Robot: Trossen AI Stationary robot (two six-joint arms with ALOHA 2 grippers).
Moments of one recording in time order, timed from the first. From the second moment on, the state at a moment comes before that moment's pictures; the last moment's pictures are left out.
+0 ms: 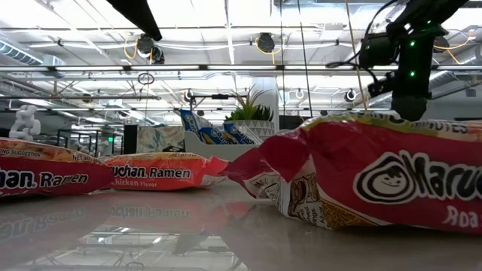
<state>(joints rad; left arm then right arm) -0.47 1.50 1.33 -1.04 -0.67 -0.50 -0.82 1.03 0.72 -1.00 0.36 -0.20</state>
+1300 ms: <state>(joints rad) -0.53 1.50 1.33 -0.74 -0.57 -0.49 -0.10 0.50 0.28 -0.09 0.04 0.27</state>
